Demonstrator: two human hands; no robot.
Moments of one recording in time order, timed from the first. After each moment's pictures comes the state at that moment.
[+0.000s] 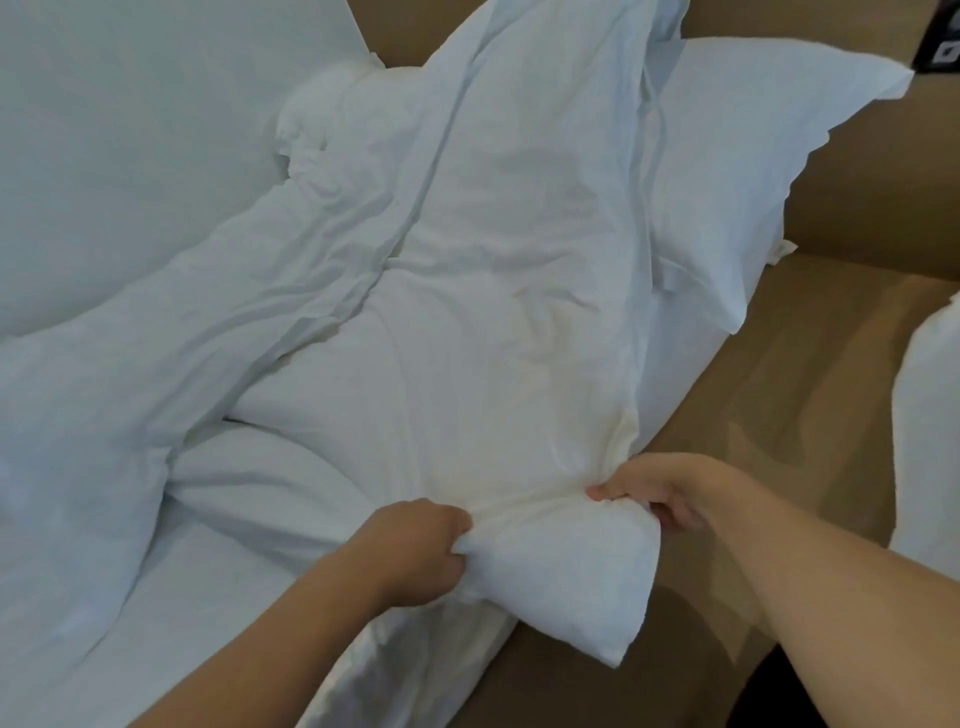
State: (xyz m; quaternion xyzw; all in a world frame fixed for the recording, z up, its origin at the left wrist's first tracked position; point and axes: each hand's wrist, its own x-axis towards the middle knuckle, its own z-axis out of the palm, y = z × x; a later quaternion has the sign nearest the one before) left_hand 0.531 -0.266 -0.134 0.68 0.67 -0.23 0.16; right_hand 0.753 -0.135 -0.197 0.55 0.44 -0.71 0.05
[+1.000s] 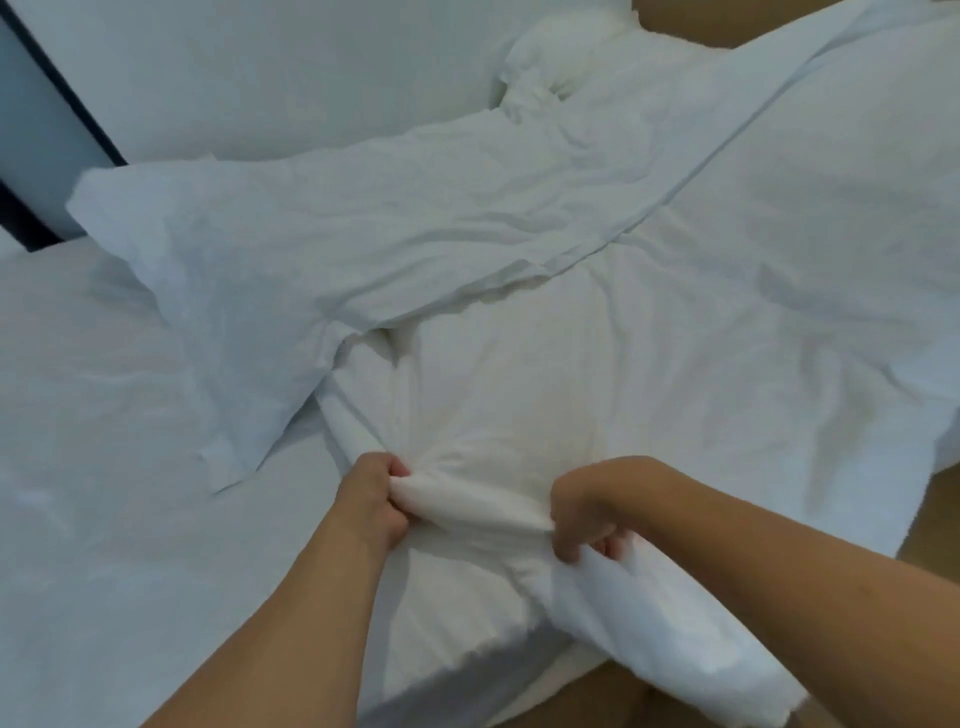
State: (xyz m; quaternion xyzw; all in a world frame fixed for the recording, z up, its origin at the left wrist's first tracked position) left_hand 0.316 -0.348 -0.181 -0.23 0.60 0.66 0.38; right_hand 0.483 -0.221 -0.136 0.25 0.84 -0.18 0.45
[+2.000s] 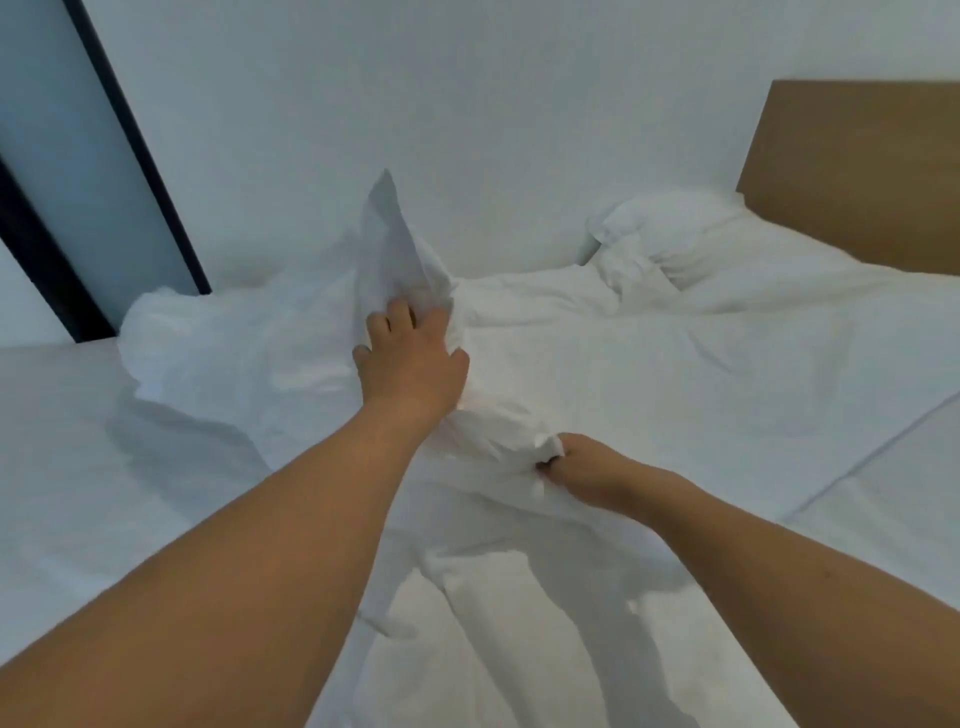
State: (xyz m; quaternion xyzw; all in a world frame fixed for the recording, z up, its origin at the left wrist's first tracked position) left_hand 0.028 -0.150 -0.001 0.30 0.93 0.15 -0.12; right_hand 0.179 -0.026 -0.071 0.26 0.91 -0.33 0.04
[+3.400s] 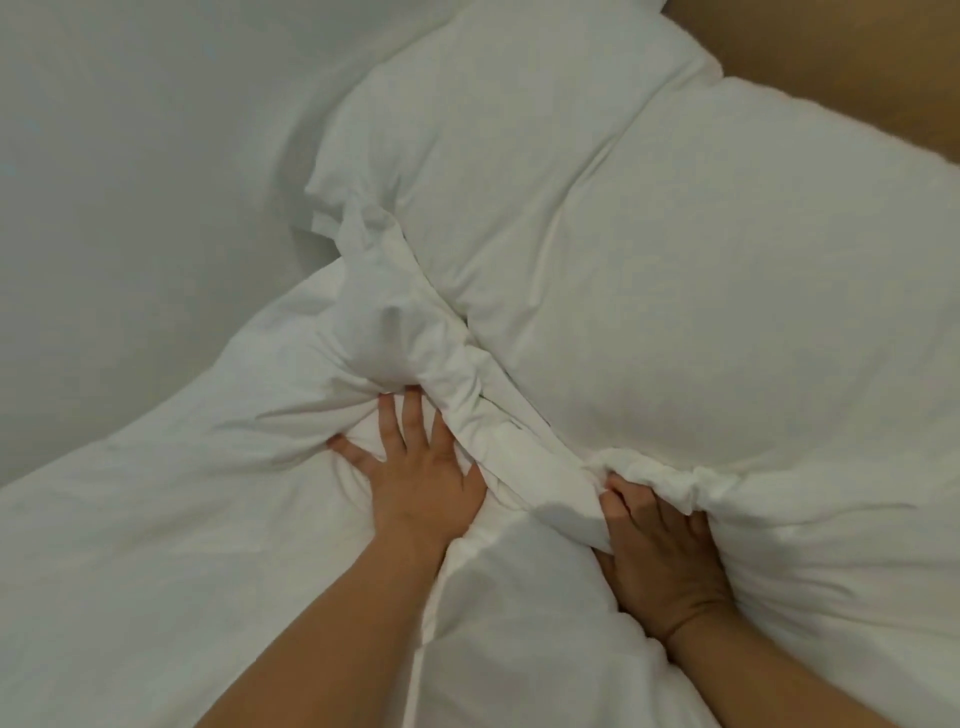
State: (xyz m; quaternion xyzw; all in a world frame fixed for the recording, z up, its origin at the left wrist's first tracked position) left_hand -0.148 0.484 -0.251 0.47 0.88 -0.10 0.07; right_hand 0.077 0.528 -0.274 0.38 0.89 0.03 -0.26
